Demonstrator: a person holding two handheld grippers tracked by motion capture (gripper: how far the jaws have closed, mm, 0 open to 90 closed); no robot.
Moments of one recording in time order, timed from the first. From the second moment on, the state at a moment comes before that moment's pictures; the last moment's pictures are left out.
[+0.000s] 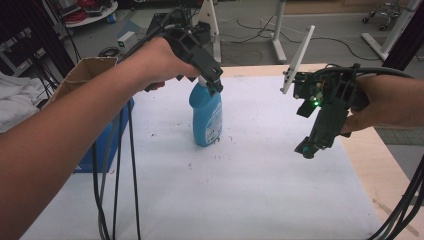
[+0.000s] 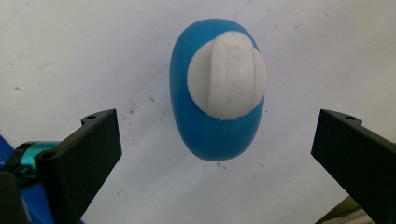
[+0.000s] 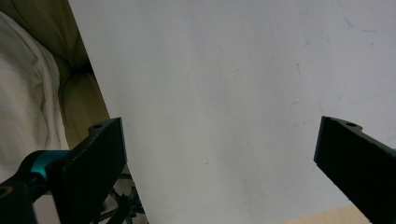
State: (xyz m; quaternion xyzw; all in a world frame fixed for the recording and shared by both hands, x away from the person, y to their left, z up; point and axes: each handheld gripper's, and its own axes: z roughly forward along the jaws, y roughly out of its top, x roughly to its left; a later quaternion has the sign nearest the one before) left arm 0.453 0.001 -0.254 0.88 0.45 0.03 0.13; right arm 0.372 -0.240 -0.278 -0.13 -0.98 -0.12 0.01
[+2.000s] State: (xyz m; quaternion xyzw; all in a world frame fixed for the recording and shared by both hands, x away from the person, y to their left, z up) left arm 0.472 -0.023 -0.298 0.88 0.47 0.03 0.10; right arm 0.377 -0.244 -0.284 -0.13 -0.98 -0.13 0.02
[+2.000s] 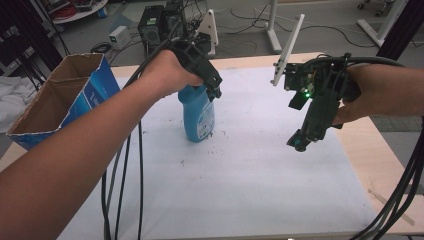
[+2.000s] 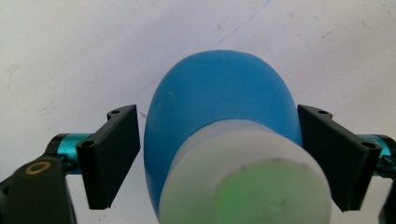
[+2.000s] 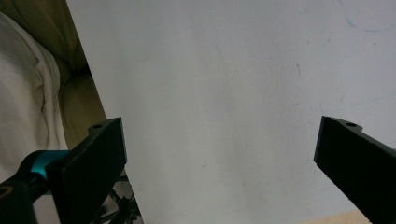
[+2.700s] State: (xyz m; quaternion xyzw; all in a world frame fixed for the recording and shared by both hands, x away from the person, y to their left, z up) left arm 0.472 -0.023 -0.299 0.87 0.48 0.03 0.09; right arm 0.378 -0.244 -0.283 -0.13 -0.98 -0.13 0.02
